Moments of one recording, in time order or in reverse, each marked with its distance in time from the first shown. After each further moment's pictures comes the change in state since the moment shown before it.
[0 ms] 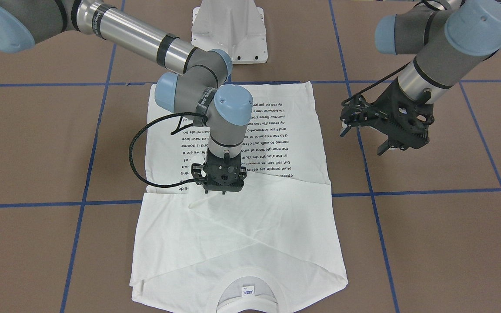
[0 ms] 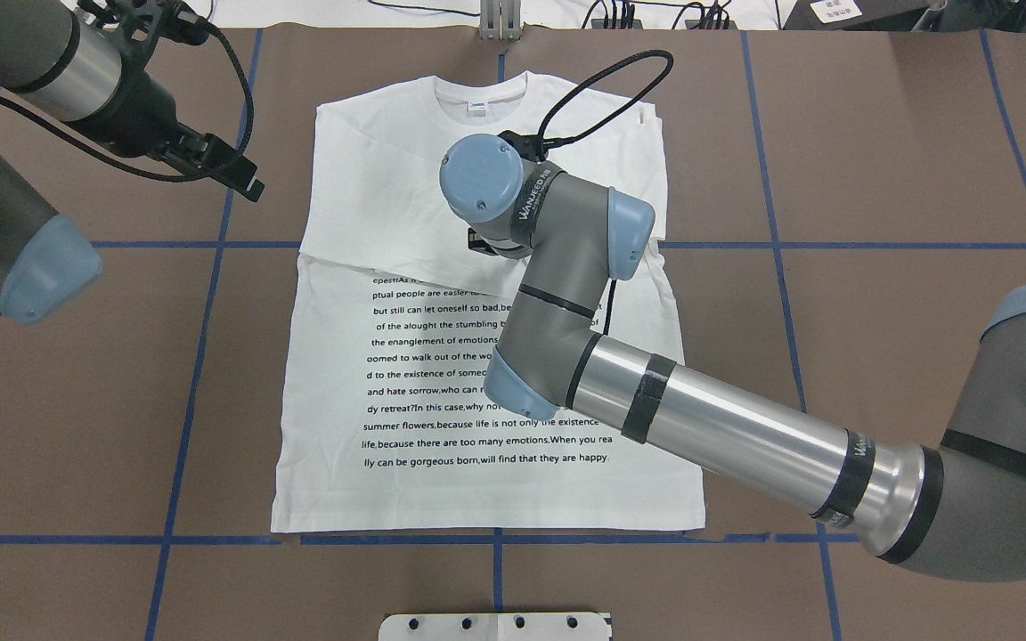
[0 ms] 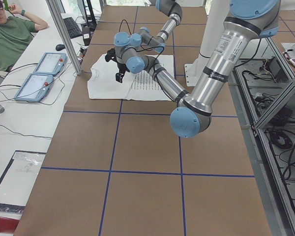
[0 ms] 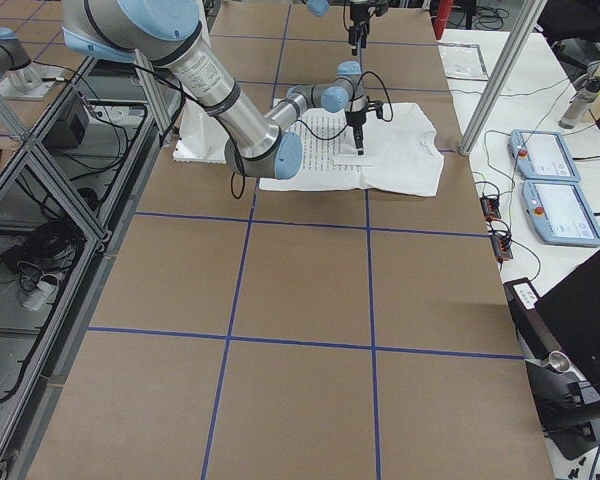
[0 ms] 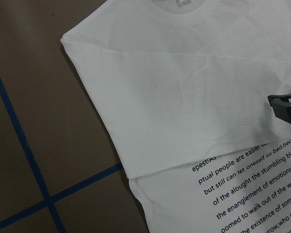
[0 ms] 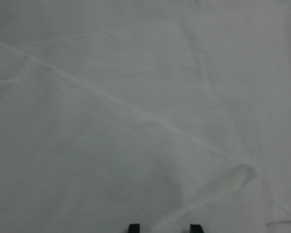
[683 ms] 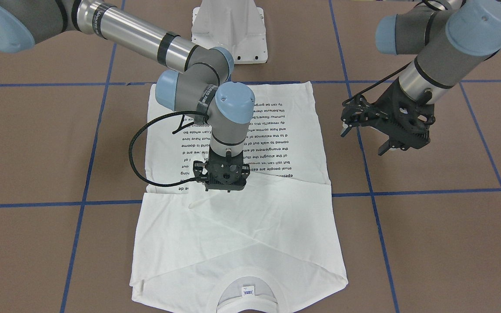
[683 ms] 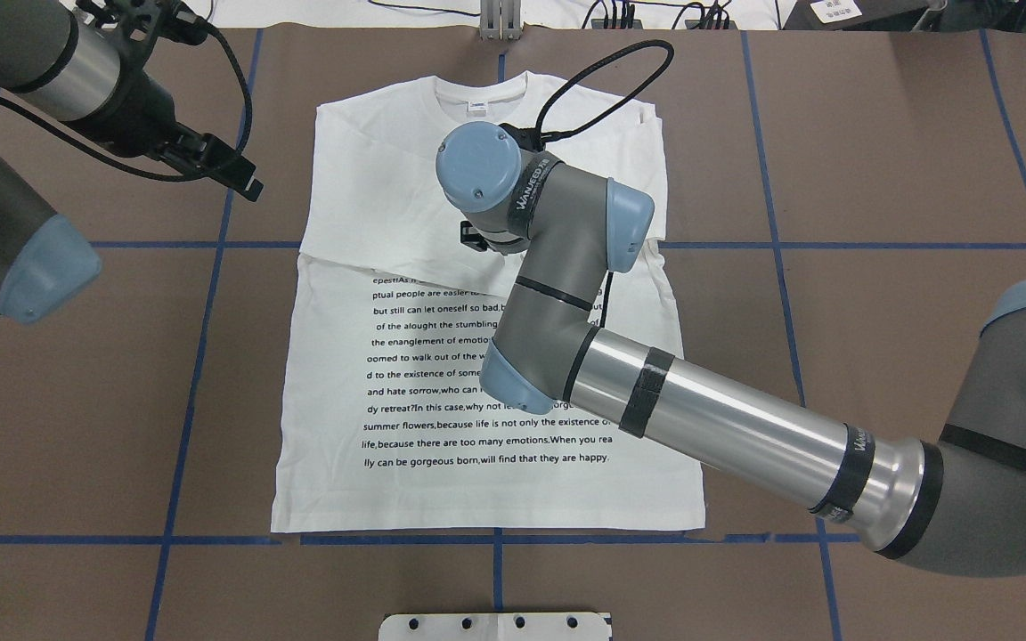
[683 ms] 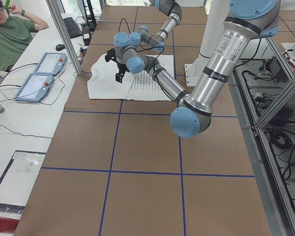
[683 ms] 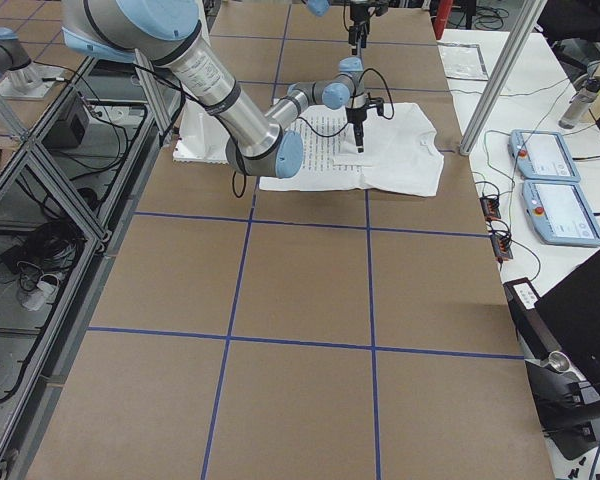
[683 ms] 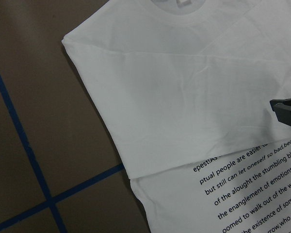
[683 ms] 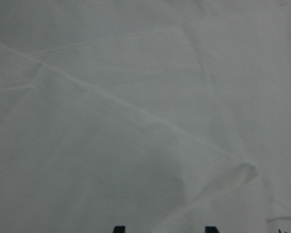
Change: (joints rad) left arm -0.001 0.001 0.000 0.000 0.000 0.002; right arm 0.009 0.008 0.008 -0.007 0.019 0.002
